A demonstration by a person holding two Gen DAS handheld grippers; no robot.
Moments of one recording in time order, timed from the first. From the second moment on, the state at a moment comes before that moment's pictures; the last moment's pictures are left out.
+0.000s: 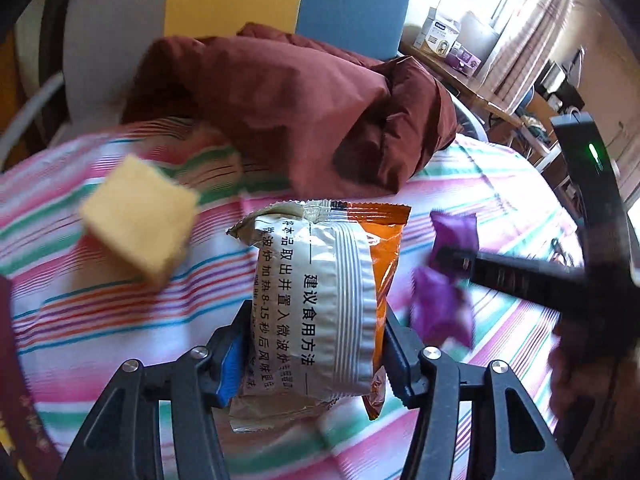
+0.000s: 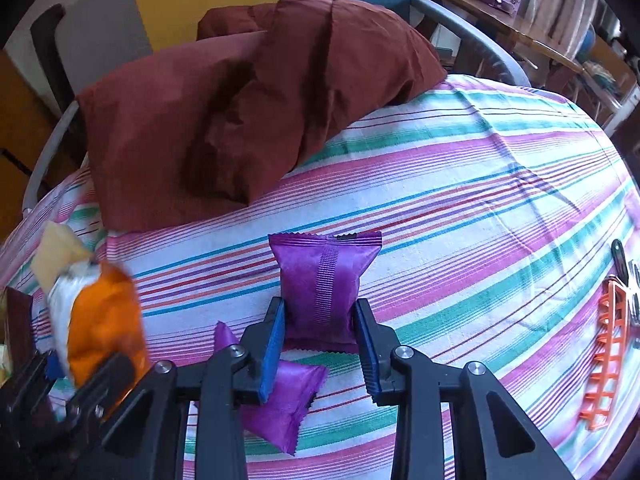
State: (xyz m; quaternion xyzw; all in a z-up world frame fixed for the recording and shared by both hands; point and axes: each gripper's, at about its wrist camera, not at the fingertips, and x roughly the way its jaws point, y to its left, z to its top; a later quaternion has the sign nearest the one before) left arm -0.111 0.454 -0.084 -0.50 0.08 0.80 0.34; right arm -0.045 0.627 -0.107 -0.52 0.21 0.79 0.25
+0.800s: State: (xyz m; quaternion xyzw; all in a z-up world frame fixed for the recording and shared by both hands) left arm -0.043 0.323 -0.070 -0.45 0.08 0.84 0.30; right arm -0.082 0.489 -0.117 -0.53 0.06 0.84 0.04
